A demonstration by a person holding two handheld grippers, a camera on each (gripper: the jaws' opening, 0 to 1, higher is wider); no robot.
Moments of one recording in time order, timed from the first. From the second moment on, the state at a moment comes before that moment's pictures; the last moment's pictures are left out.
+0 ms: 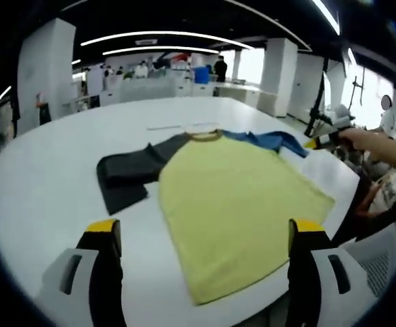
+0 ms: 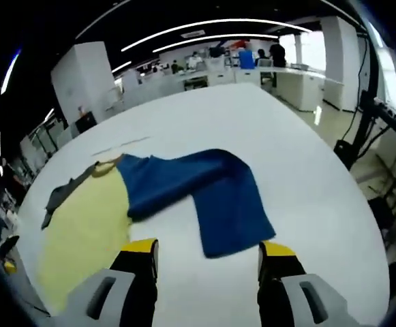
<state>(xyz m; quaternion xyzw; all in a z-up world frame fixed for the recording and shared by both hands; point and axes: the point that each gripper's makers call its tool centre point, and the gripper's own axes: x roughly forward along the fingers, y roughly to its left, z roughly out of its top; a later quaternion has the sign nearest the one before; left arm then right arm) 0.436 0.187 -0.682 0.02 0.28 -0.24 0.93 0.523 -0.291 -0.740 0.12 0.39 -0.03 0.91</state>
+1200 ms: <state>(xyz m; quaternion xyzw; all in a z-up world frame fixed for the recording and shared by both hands) 0.431 0.195 -0.691 0.02 0.30 -0.22 0.93 0.534 -0.328 -0.766 0.08 0.40 -0.21 0.89</state>
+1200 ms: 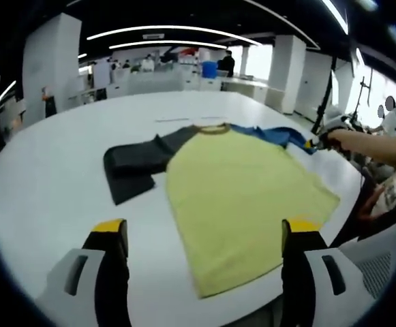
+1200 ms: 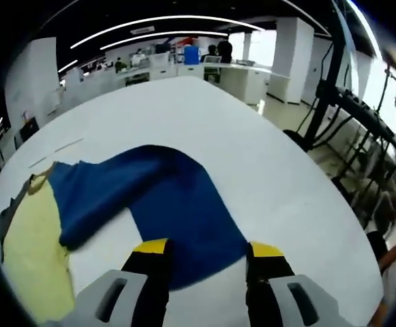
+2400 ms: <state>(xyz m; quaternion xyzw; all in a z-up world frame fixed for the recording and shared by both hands) 0.432 0.195 -0.685 0.02 0.30 -0.21 0.93 0.531 -0.318 -0.755 0.08 0.37 -0.12 0.92</state>
